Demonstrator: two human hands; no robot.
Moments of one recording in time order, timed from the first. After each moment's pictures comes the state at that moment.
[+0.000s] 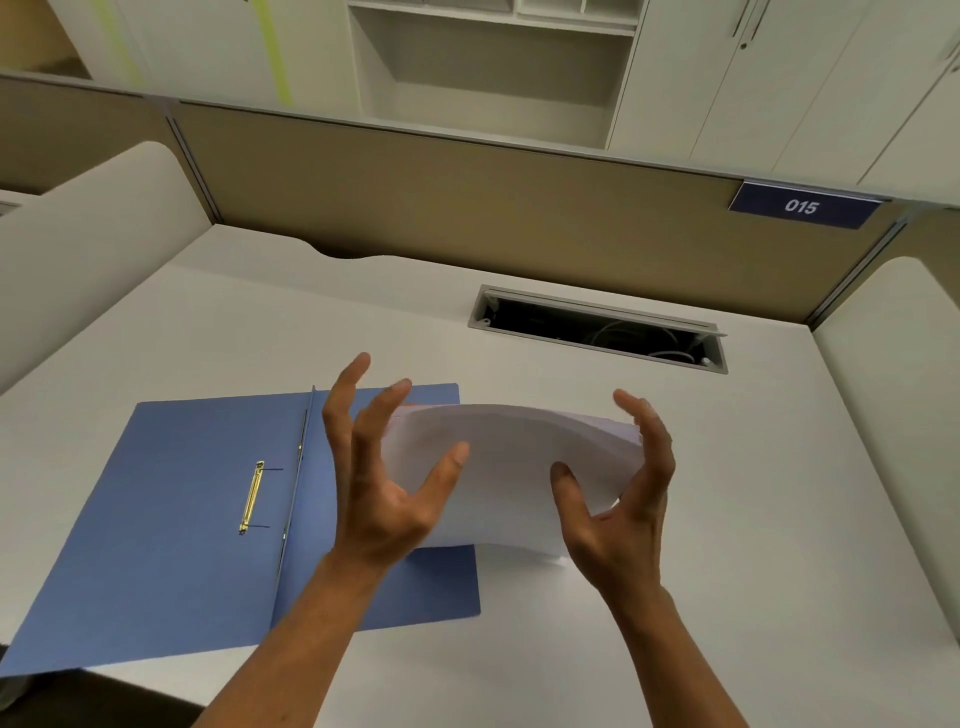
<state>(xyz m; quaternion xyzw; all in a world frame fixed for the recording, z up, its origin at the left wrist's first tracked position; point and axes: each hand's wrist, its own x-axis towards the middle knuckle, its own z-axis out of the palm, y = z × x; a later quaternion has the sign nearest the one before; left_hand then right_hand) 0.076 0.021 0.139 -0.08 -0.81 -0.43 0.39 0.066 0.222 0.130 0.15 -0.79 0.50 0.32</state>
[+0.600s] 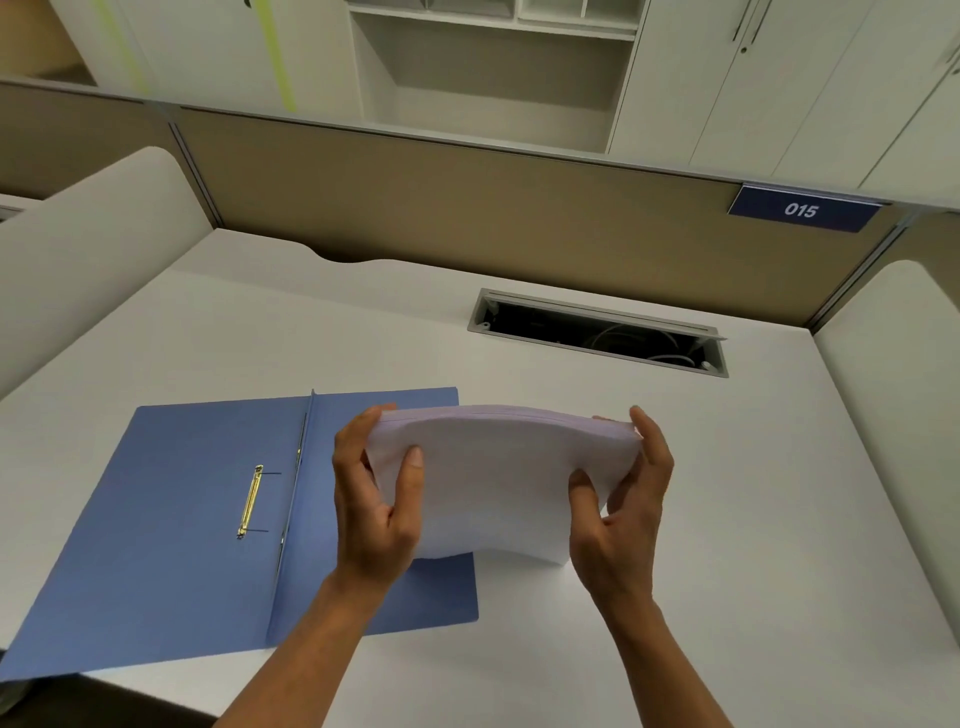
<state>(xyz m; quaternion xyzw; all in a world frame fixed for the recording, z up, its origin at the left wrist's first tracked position) 0.081 0.028 0.112 -0.02 -0.75 -0.54 0.38 0.071 0.220 0.123 0.05 -0.75 0.62 0.22</state>
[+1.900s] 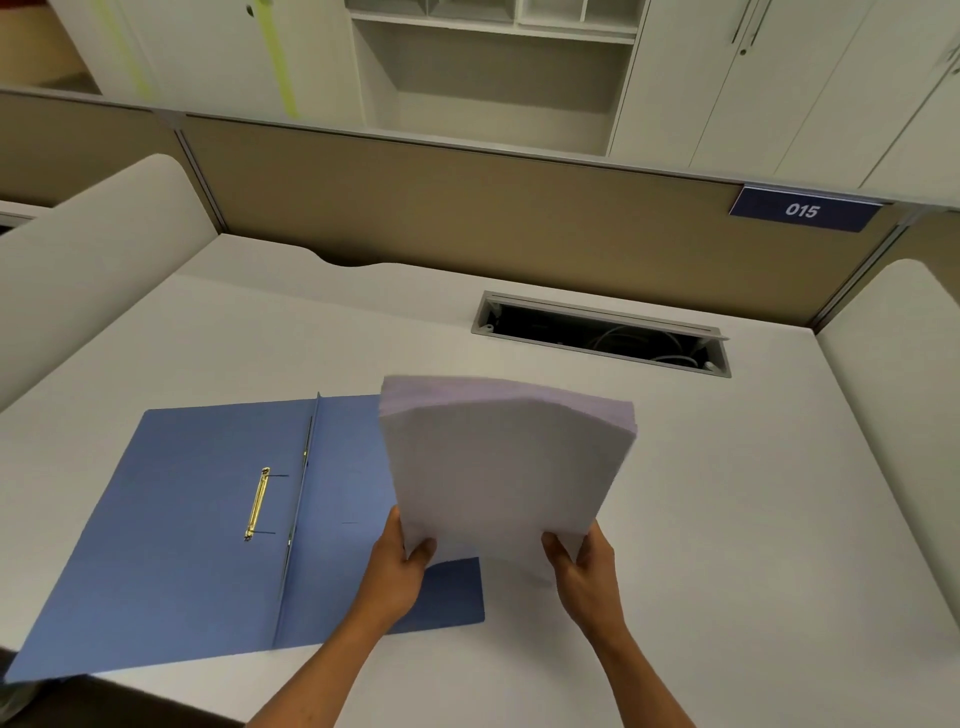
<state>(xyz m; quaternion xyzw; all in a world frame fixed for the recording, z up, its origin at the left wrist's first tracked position) 0.098 0.012 0.010 0.15 -0.78 -0.60 -0.03 0.082 0.227 0.023 -0.08 -0.79 0.61 -0.05</state>
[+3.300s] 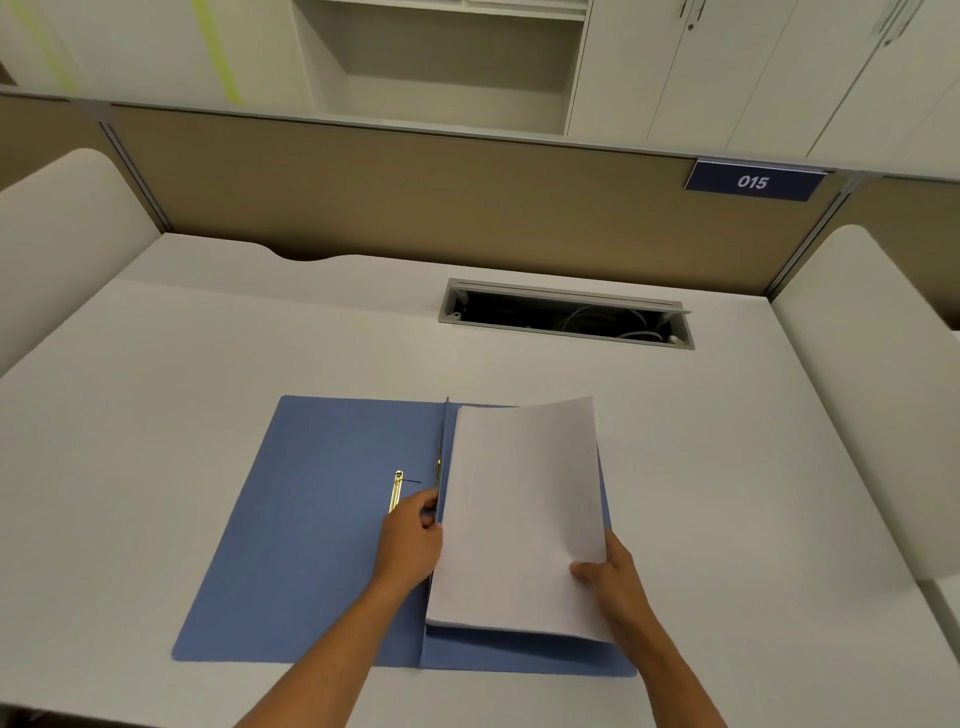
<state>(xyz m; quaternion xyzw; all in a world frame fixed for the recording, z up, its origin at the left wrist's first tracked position) 0.062 0.040 -0.009 0.12 -0.86 -0.49 -0.06 0.098 0.289 -0.017 -0.21 -0.75 0.61 -0.15</state>
